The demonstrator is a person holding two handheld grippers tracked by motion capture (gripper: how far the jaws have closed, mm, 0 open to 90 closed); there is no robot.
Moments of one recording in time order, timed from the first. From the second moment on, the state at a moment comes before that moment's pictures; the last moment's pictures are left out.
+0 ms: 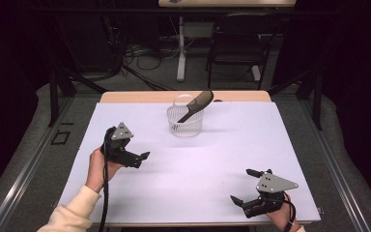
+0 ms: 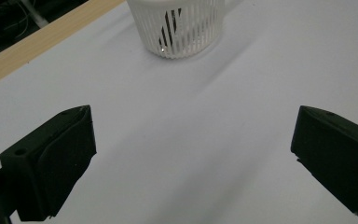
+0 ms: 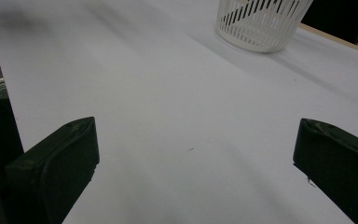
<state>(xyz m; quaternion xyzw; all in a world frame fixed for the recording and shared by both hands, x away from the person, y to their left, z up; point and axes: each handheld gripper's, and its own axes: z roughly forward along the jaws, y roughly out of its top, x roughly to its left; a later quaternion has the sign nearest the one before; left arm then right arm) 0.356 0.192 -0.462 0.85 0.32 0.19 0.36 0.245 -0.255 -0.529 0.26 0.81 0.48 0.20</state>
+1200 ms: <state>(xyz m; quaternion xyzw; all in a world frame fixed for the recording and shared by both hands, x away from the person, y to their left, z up) 0.304 0.212 -0.505 0.84 0.34 0.16 0.40 0.245 -0.255 -0.529 0.26 0.81 0.48 0.20</state>
